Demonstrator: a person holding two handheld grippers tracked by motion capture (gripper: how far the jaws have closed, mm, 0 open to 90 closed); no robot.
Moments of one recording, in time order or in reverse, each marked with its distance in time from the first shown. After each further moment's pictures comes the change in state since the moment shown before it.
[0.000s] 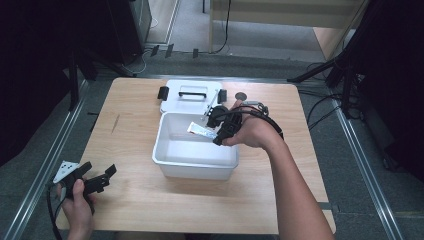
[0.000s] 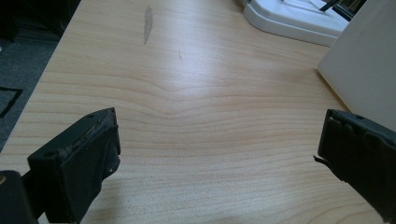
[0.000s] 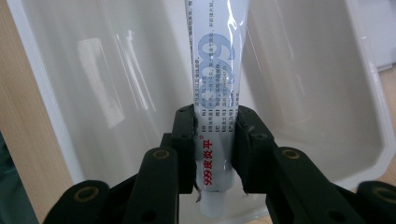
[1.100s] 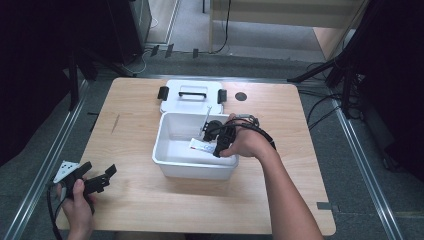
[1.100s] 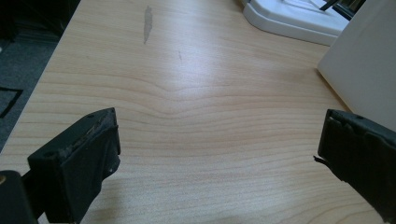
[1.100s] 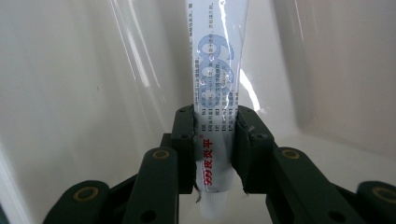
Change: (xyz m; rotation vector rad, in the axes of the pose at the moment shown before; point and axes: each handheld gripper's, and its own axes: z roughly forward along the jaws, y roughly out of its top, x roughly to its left) left arm 0.000 0.000 0.000 0.005 0.000 0.007; right arm 0.009 -0.005 0.049 0.117 0.028 -0.041
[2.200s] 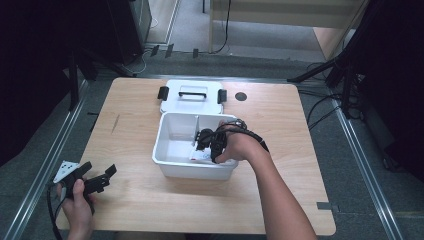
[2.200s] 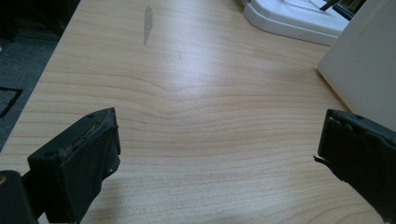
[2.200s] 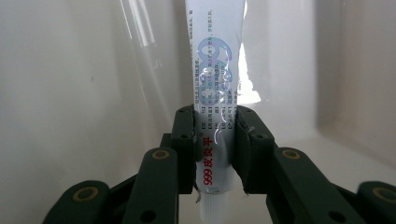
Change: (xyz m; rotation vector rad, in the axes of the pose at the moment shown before) left arm 0.000 0.000 0.000 0.001 -0.001 -0.002; right arm 0.013 0.015 0.023 0.158 -0.017 -0.079
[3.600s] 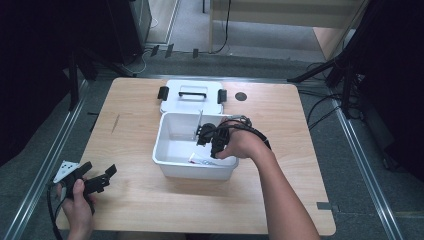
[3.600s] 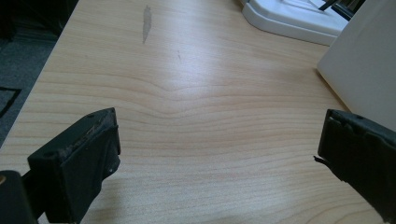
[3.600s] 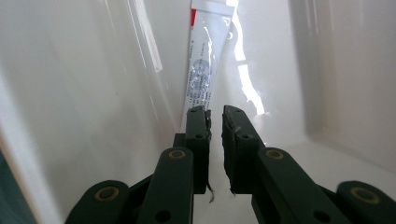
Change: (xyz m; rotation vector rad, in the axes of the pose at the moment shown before) left arm 0.000 0.000 0.000 0.001 -0.004 0.001; right arm -0.002 -0.006 -0.022 -0.105 0.023 0.040
